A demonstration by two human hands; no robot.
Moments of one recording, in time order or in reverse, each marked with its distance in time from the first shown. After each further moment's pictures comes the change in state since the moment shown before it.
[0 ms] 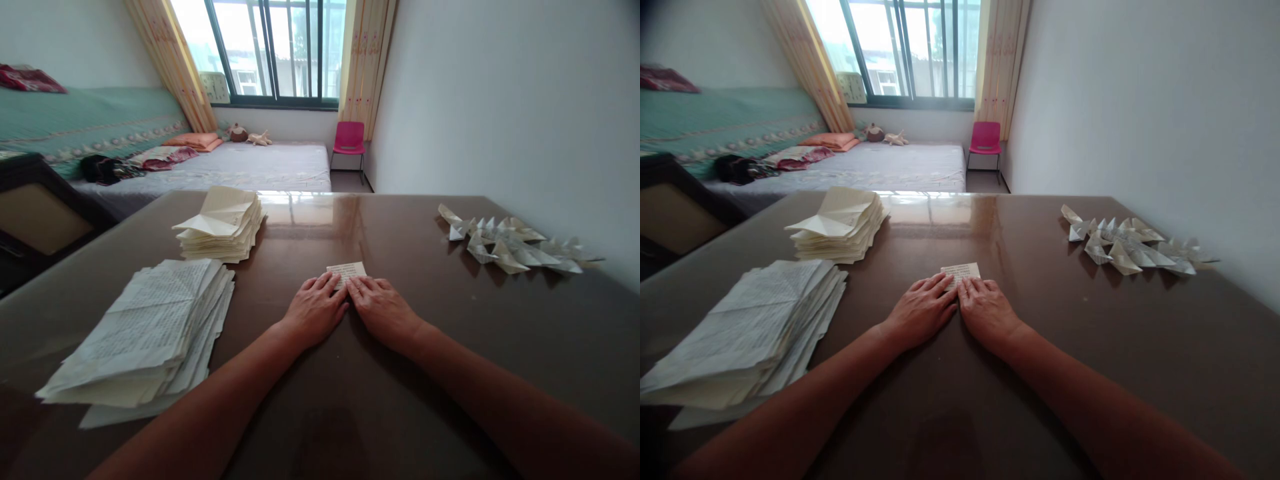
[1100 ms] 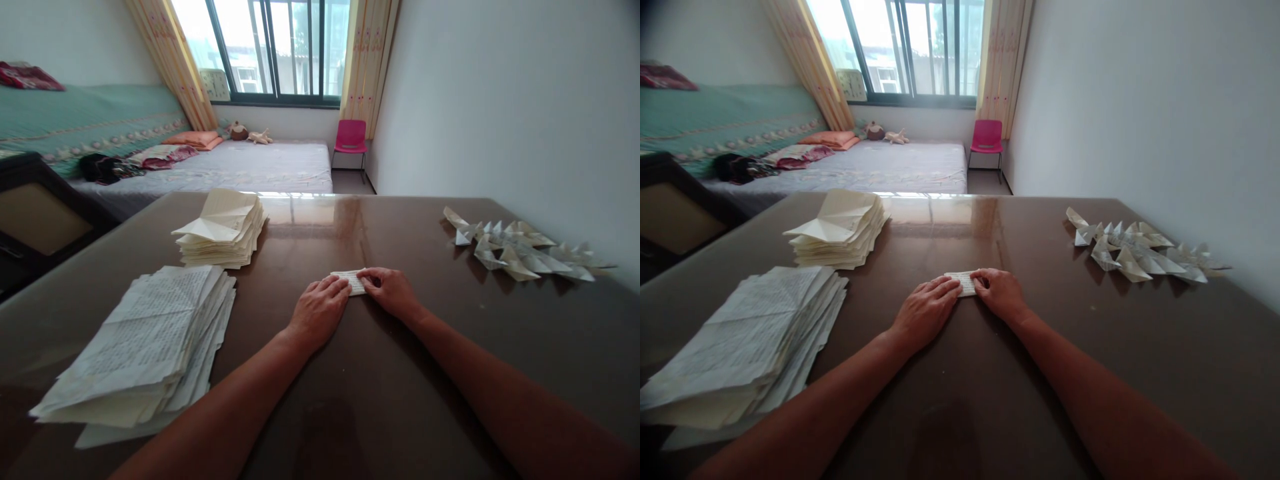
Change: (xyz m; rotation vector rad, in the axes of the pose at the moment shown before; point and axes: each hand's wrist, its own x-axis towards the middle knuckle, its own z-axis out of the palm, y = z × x) left_hand 0.011 -0.006 0.000 -0.142 0.054 -0.051; right_hand 0.034 0.048 0.029 0.613 0.186 0.452
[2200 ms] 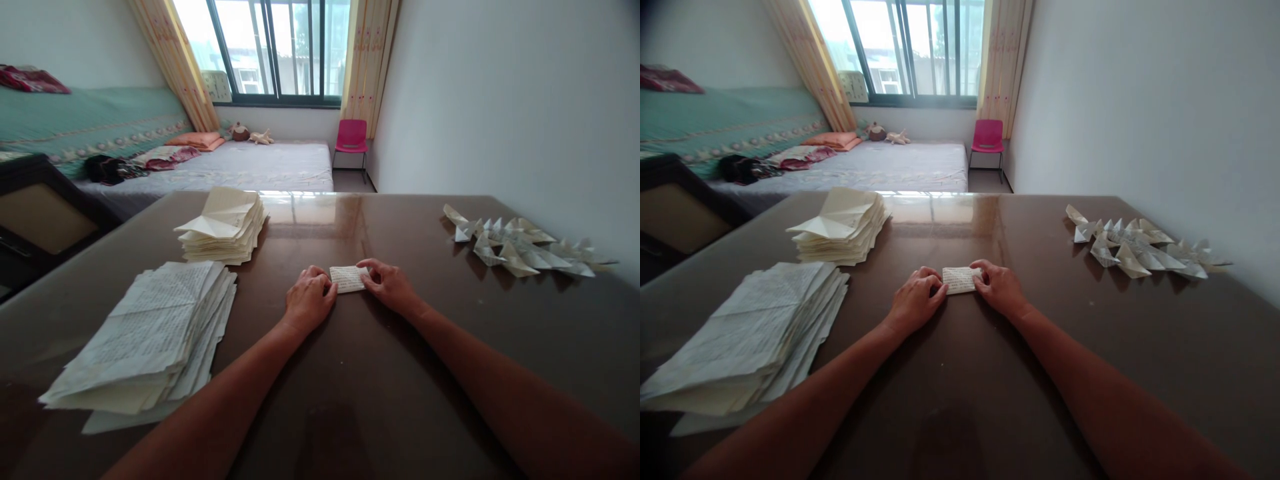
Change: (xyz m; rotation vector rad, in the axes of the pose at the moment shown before) left_hand 0.006 -0.003 -0.010 -0.175 -0.030 -0.467; right_hand -0.003 0.005 -0.003 0.082 -0.001 -0.052
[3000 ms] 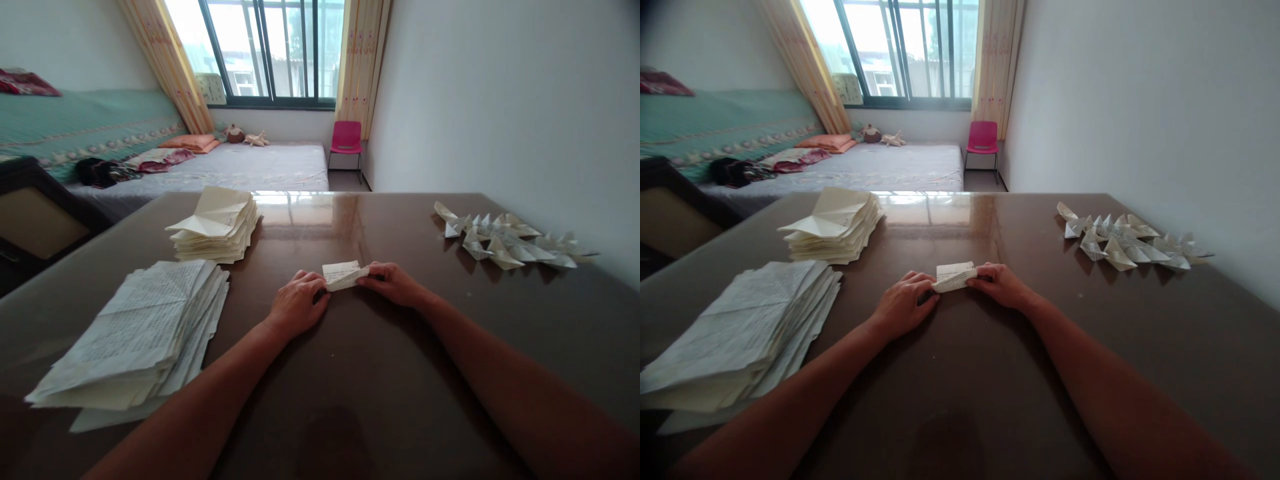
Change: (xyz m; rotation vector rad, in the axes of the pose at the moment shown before) left_hand -0.012 -0.012 -0.007 0.046 -0.029 0.282; right_hand -0.005 0.020 -0.021 0.406 -0.288 -0.210
